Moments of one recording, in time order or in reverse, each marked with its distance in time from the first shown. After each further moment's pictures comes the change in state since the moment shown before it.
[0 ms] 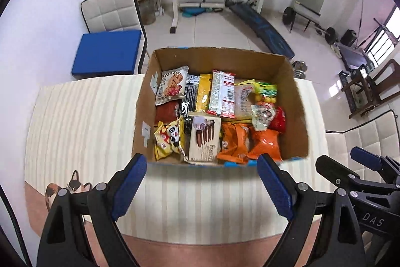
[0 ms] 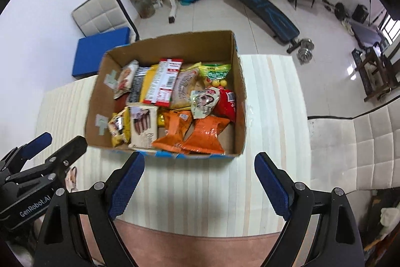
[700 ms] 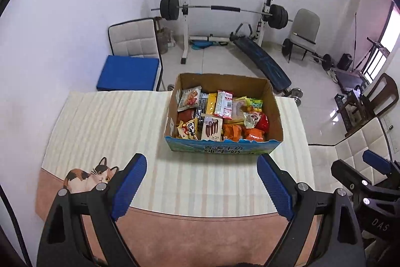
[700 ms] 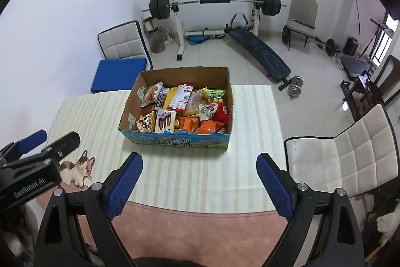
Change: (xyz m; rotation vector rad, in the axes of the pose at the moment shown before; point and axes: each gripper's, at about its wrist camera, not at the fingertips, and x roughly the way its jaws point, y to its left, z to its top) left arm -0.147 0.005 -0.087 -0.041 -0.205 0.031; right arm -0.165 0.017 -0.117 -0.055 -0.252 -0.021
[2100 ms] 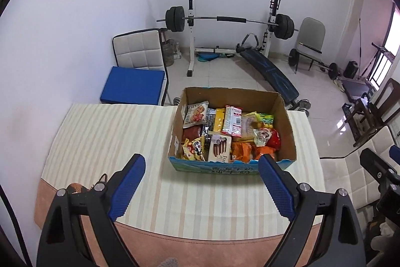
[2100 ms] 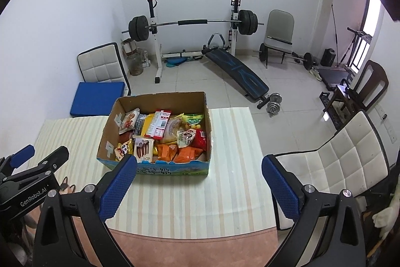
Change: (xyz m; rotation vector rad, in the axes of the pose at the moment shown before) left arm 0.046 0.001 0.015 -0.002 -0.079 0.049; right arm 0.016 -0.005 0.025 0.040 -0.129 -0.135
